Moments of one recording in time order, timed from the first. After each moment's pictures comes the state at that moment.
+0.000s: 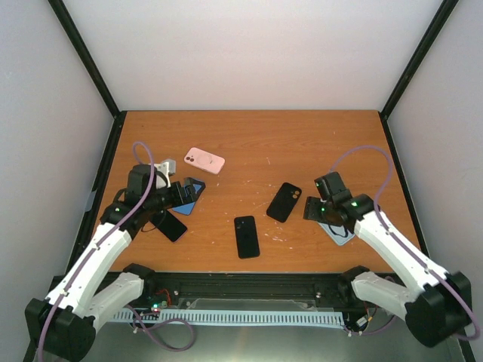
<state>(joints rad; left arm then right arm) -0.29 0.87 0.73 -0.50 0.36 -0.59 0.44 1.00 0.77 -0.85 0.07 0.59</state>
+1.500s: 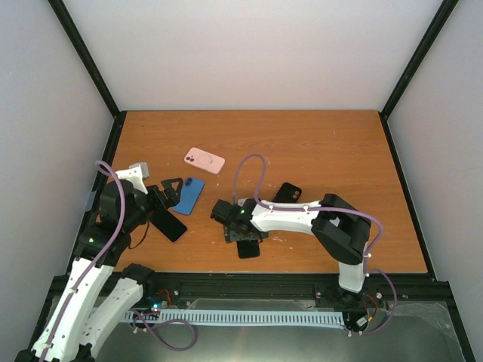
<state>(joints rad) -0.28 0.58 0.78 -0.64 0.10 -0.58 1.12 1.88 1.22 -0.75 0.23 0.94</state>
